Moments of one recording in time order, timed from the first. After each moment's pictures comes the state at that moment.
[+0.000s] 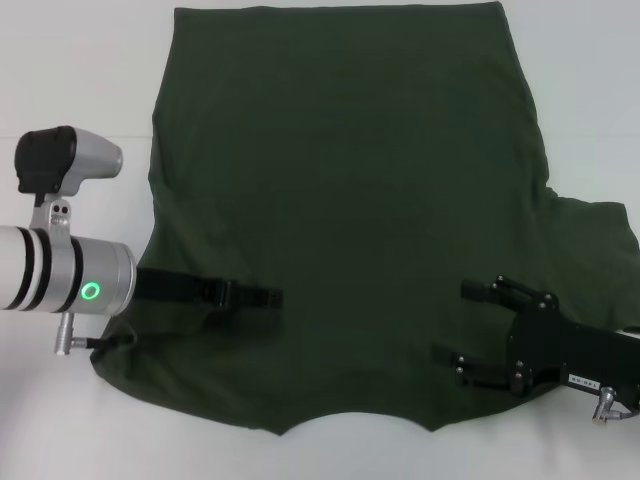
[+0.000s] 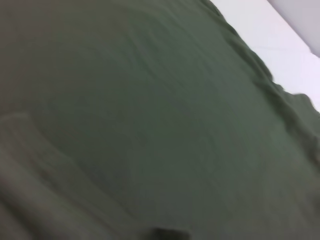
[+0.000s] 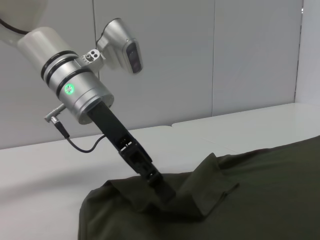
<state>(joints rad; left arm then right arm) -0.66 -2.16 0.78 0.79 2.37 1.25 -2.20 0.39 2.10 -0.82 -0.48 -1.73 -1.43 0.90</state>
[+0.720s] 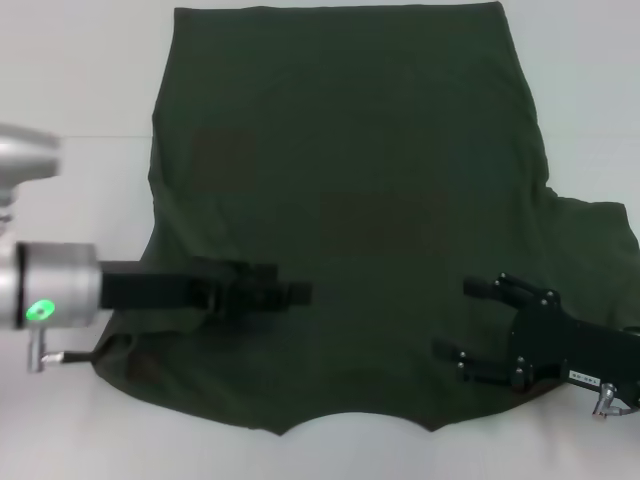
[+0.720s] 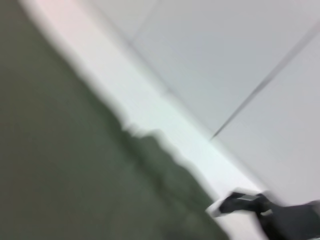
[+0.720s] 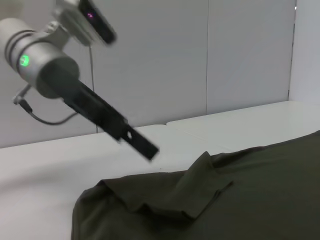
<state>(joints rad) -0.59 -2.13 0.67 0.77 2.10 1.61 -1.87 0.39 2.10 -0.82 -0.48 -1.73 -1.42 0.90</state>
